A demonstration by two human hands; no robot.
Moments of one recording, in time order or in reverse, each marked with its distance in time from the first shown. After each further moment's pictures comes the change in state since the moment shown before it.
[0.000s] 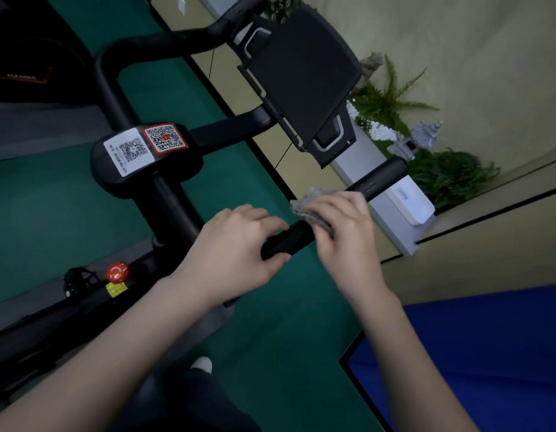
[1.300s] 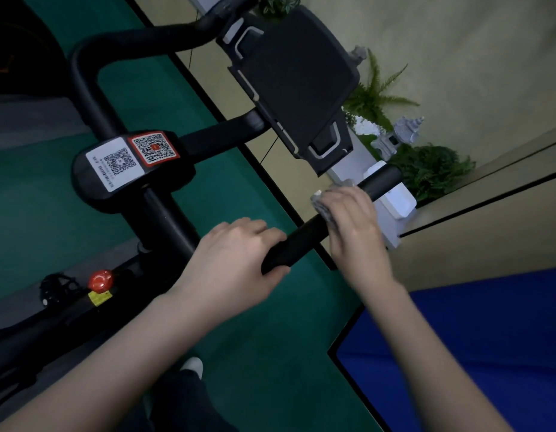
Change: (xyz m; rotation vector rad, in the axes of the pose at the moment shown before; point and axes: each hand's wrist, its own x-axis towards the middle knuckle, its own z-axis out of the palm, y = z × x) left_hand 0.004 -0.005 0.000 0.008 -0.037 0.006; right_hand 0.011 0.040 0.005 -0.192 0.014 -0.155
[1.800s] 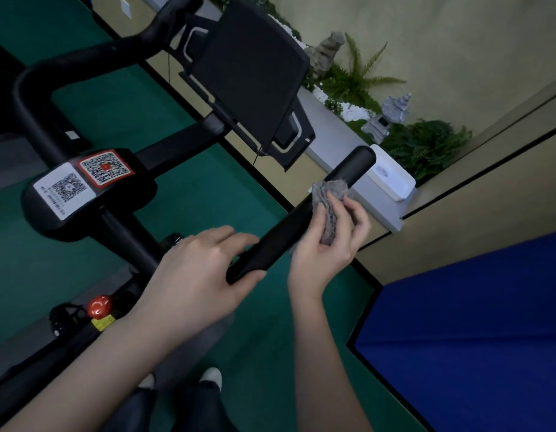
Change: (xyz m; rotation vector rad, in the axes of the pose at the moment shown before) left_hand 0.001 0.006 -0.008 -0.004 -0.078 -0.034; right_hand -0.006 -0.044 0.052 0.385 0.869 0.752
